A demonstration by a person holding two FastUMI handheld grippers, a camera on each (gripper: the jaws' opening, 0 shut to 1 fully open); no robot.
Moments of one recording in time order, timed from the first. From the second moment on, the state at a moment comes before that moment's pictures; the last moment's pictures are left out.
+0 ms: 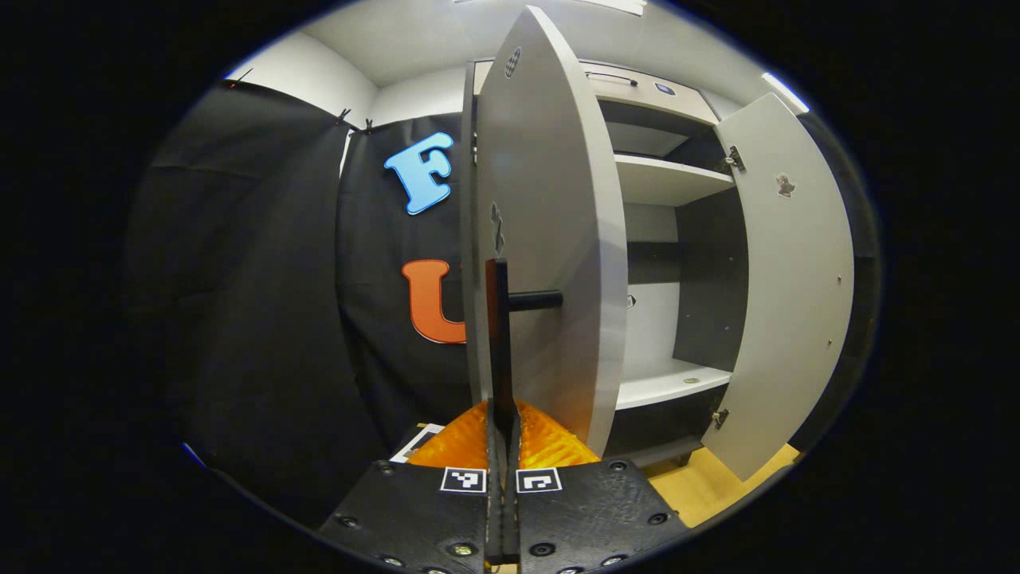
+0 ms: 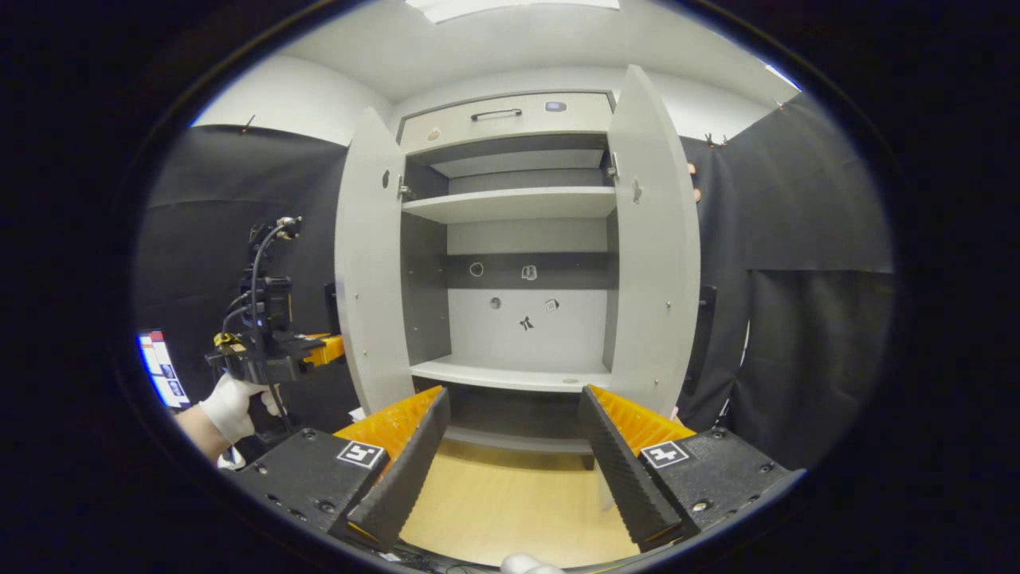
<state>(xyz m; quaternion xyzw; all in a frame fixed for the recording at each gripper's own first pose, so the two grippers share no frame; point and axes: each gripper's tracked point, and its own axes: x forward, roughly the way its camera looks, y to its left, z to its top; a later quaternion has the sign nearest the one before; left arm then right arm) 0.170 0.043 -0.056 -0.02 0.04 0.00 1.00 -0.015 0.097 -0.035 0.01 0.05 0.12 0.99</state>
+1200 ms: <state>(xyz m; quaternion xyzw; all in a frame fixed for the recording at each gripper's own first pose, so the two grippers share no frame) 0.150 0.099 -0.061 -0.02 0.04 -0.02 1.00 -0.040 0.109 -0.027 0.00 0.04 0.10 0.99</state>
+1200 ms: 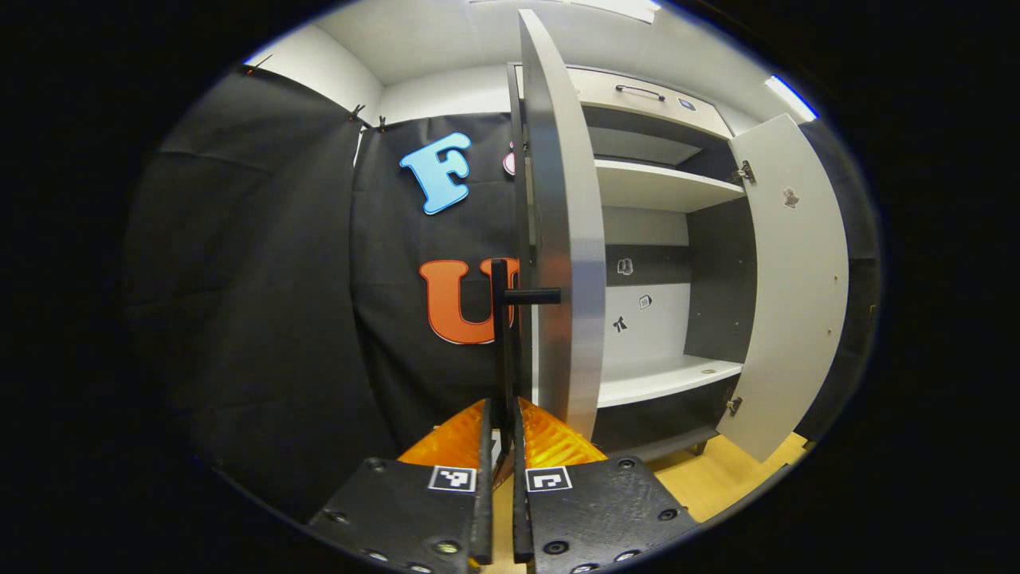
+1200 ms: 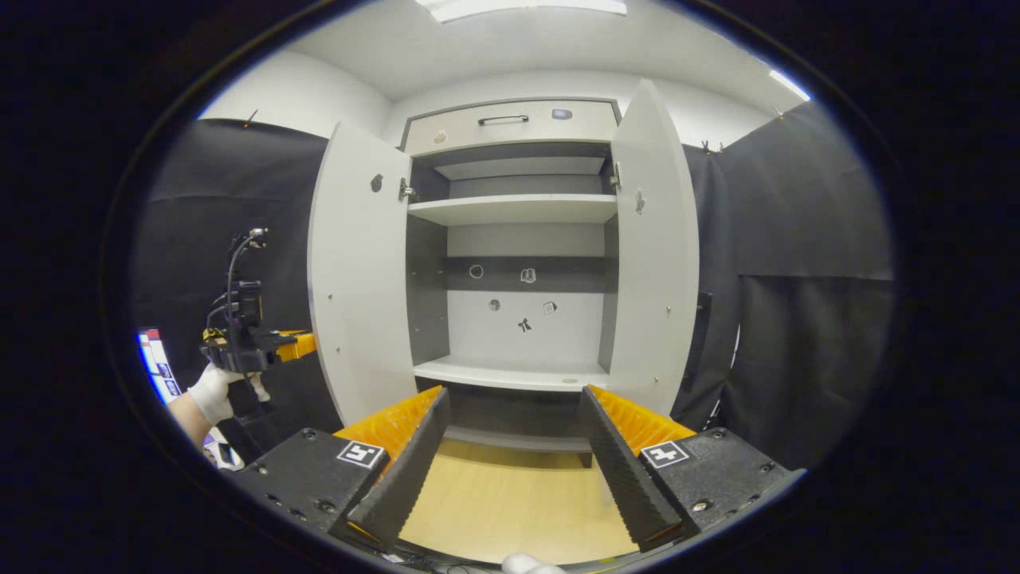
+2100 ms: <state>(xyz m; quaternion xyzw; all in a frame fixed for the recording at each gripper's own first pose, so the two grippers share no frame) 0.011 0.063 -0.044 -0.02 0.05 0.04 1.00 -0.058 0.060 -0.005 0.01 0.03 0.09 1.00</state>
